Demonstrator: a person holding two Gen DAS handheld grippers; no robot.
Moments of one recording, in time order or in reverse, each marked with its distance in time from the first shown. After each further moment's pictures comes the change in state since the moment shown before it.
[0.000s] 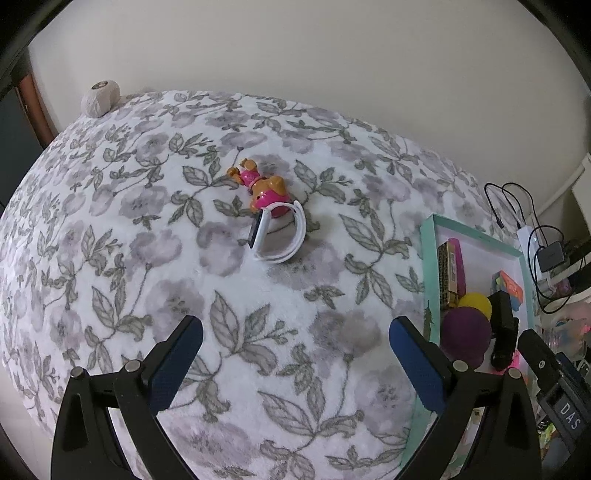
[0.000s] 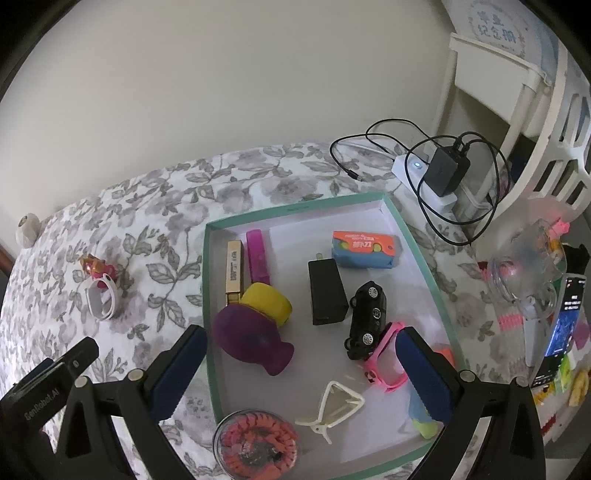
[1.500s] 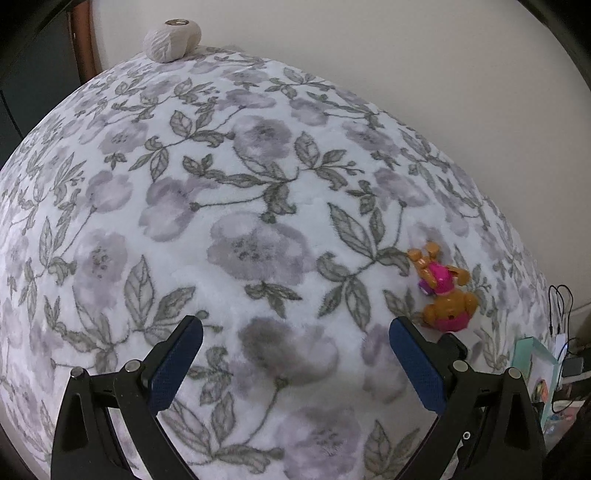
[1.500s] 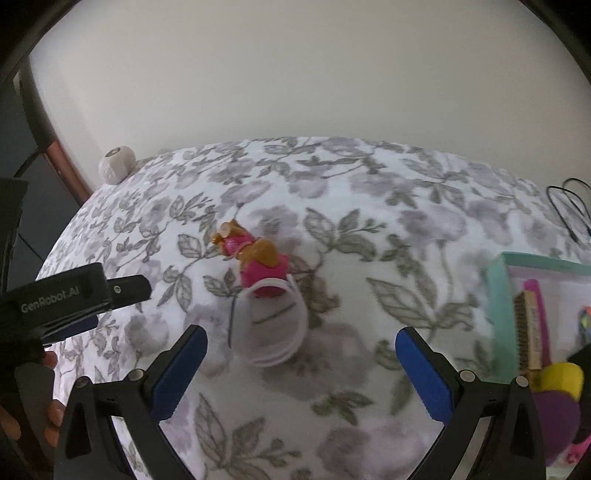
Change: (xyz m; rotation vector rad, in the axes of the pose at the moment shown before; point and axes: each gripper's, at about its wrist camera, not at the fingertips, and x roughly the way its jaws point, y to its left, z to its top) left arm 0.073 0.161 0.074 -0.272 0.026 0.033; right arm 0.091 0.215 -0.003 -0.285 -0.041 0.365
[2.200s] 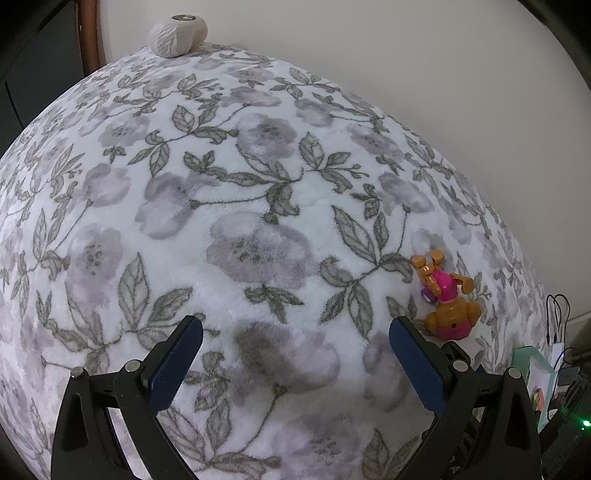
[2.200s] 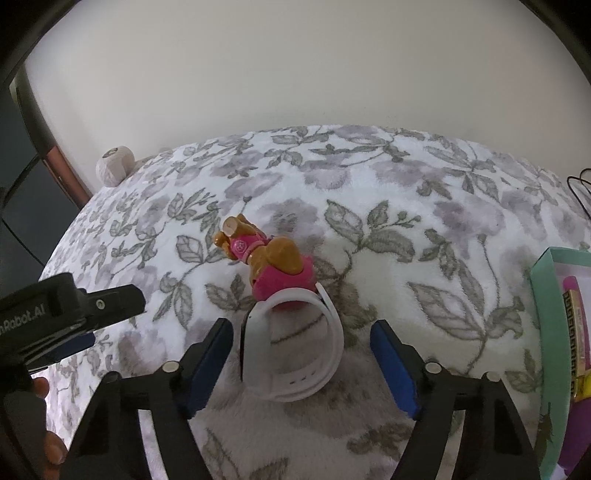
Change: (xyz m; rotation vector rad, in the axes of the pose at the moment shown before) left arm 0.006 0.003 0.000 -0.026 -0.012 -0.021; right arm 0.030 0.008 0.001 0.028 -0.001 0.010
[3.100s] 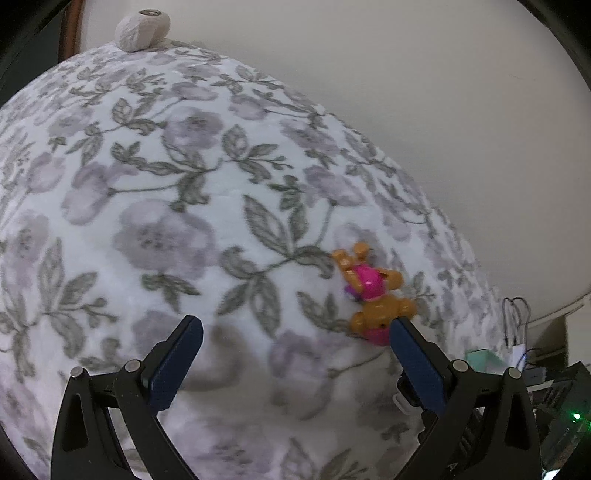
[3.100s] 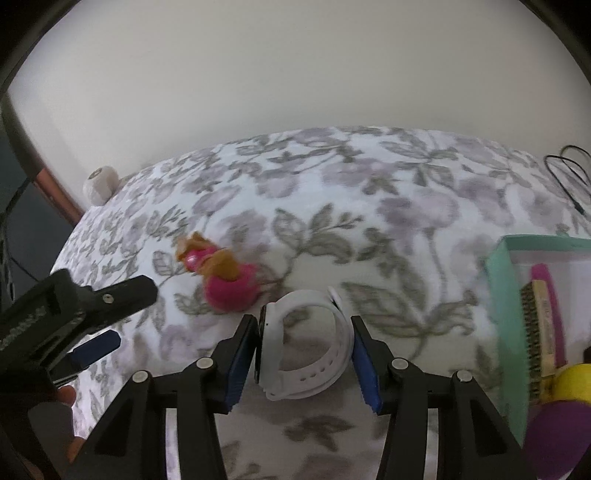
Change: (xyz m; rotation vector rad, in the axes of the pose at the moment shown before) left arm 0.009 -0.039 -0.012 -0.014 -0.030 -0.214; right arm -0.020 -0.048 0.006 0.099 0.010 -0.024
